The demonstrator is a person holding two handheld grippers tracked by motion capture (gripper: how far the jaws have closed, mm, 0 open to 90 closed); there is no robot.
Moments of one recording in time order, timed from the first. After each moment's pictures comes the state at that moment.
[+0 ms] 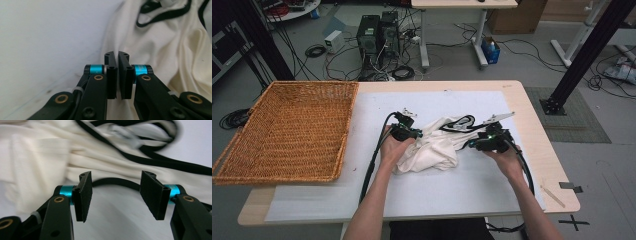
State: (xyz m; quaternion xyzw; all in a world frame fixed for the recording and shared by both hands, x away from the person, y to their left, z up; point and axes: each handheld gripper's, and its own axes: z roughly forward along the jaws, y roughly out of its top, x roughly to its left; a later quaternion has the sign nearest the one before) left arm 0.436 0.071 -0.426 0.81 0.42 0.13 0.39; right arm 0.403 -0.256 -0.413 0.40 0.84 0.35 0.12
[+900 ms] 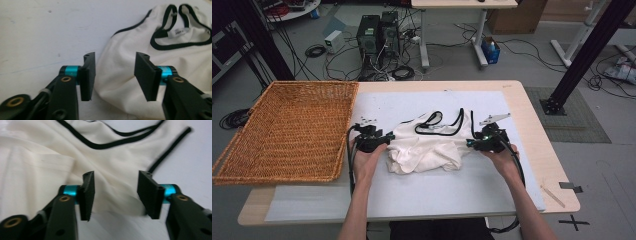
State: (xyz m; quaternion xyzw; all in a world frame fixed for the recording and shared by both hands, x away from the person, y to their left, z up) left arm 0.388 0.147 -0.429 0.71 0.53 0.19 0.42; right arm 0.404 -0.249 -0.416 0.39 0.84 0.34 0.15
